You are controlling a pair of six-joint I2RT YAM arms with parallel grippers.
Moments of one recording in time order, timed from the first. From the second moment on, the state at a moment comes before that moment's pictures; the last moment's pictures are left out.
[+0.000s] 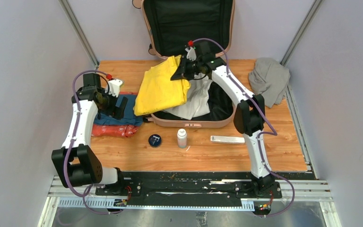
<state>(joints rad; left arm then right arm) 0.18 1.34 1.19 -0.89 0.25 0.53 0.50 2.28 2.24 -0.58 -0.60 0.62</state>
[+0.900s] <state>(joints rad) 0.18 1.48 0.93 -0.57 0.07 0.55 0.35 2.13 1.96 -0.67 -0.35 0.35</state>
